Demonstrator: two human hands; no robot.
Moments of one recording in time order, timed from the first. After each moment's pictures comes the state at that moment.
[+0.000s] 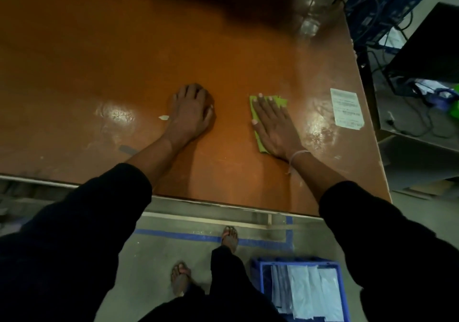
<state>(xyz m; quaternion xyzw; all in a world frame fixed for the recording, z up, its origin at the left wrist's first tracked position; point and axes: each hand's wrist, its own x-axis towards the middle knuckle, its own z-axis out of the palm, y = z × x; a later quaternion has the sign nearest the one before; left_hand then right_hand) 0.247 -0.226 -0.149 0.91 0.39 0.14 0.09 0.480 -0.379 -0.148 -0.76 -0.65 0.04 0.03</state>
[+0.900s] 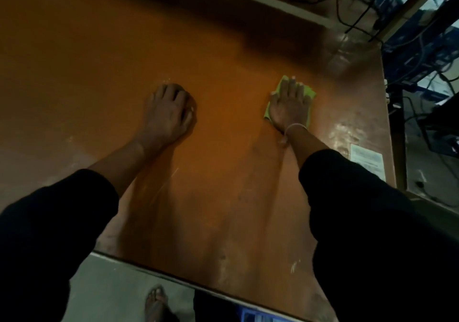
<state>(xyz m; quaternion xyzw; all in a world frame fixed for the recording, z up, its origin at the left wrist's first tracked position) 0.259 -0.129 -0.155 0.88 0.45 0.16 0.03 0.591 -0.176 -0.149 -0.85 -0.53 0.05 0.04</state>
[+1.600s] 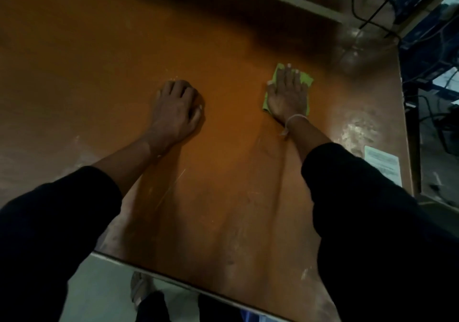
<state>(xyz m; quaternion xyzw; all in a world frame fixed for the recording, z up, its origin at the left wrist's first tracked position) 0.261 -0.125 -0.155 0.87 0.45 0.17 0.02 0.570 -0.144 -0.146 -0.83 -0.56 0.05 0.03</state>
